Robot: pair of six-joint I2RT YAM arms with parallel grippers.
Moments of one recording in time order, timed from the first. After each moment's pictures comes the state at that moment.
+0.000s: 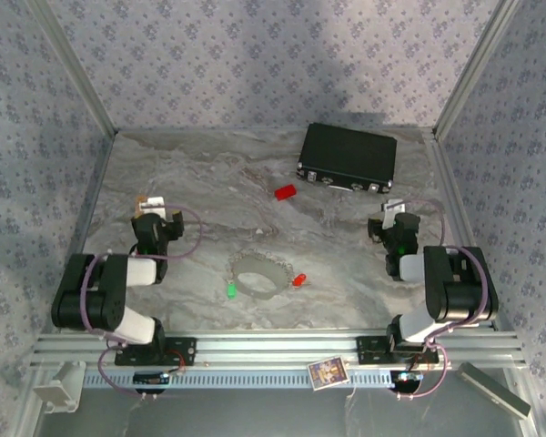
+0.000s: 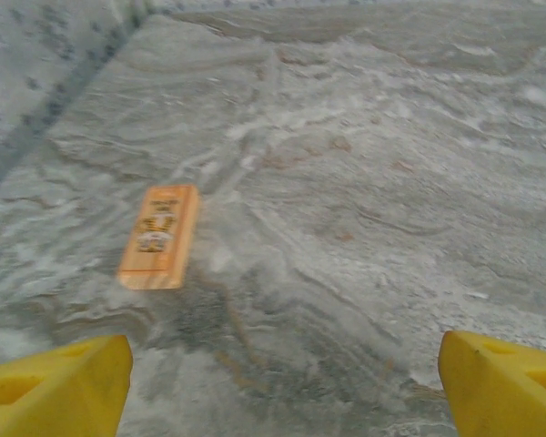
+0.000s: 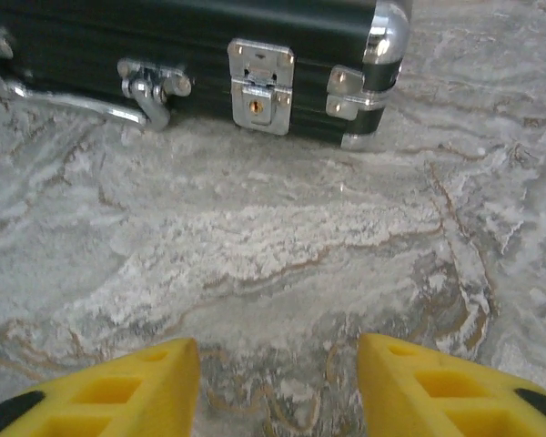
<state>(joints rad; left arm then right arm) -0.05 1.50 0.32 0.77 -0.24 -0.02 -0.04 1.52 0.33 0.69 -0.04 -0.07</state>
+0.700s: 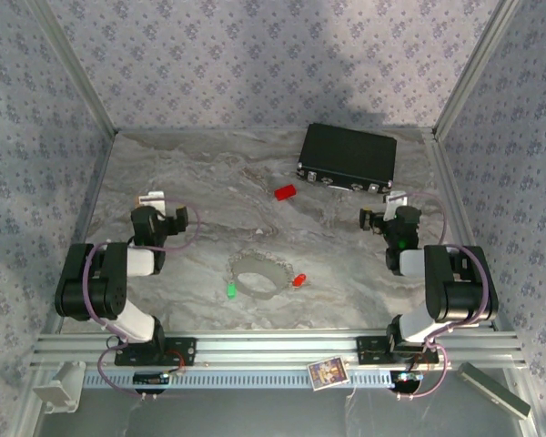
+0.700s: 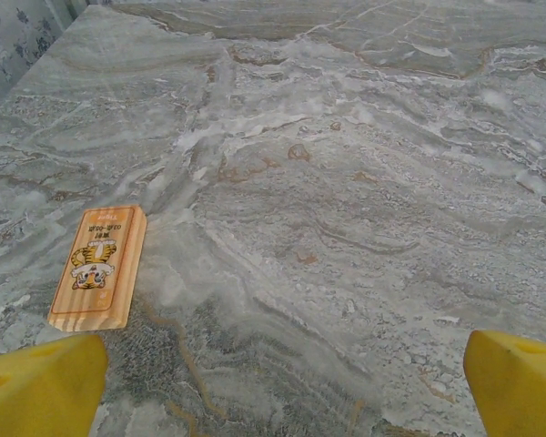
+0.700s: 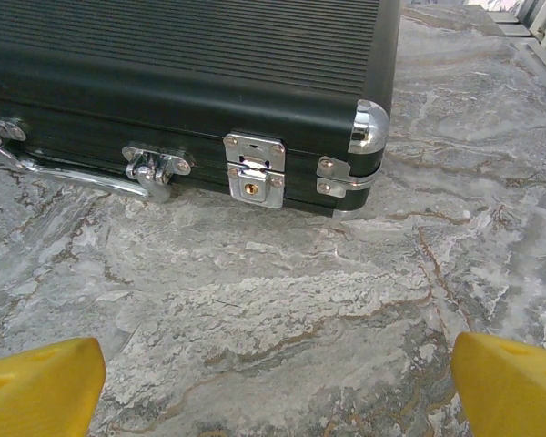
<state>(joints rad) 0.00 1.55 0.40 0.72 -0.10 -0.02 -0.03 1.52 0.38 0.71 -0.01 -0.04</state>
